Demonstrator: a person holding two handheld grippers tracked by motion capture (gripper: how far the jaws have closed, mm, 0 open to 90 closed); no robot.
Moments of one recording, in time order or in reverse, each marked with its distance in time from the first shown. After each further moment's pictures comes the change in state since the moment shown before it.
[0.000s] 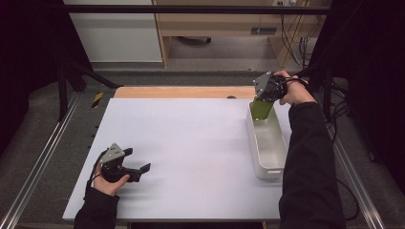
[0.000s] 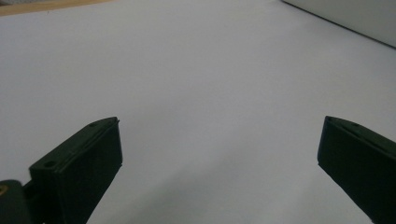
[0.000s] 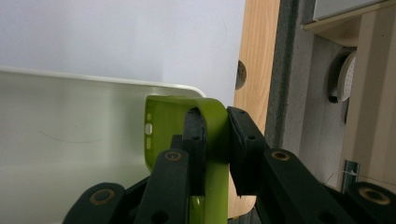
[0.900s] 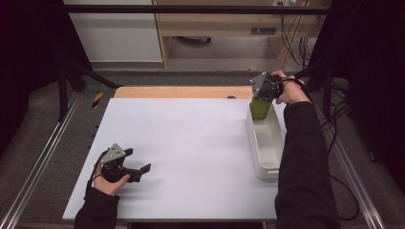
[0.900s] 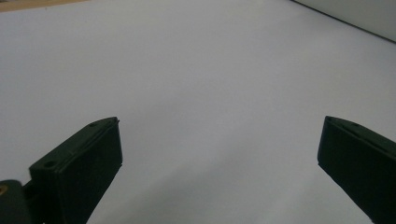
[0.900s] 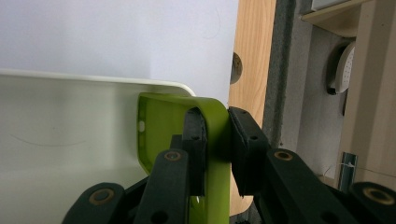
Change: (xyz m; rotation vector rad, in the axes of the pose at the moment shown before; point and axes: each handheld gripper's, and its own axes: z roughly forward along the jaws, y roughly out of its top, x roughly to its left) left arm 0.000 -0.001 0.002 0.014 0.002 0.004; right arm -0.006 0.000 0.017 0.036 -0.015 0.015
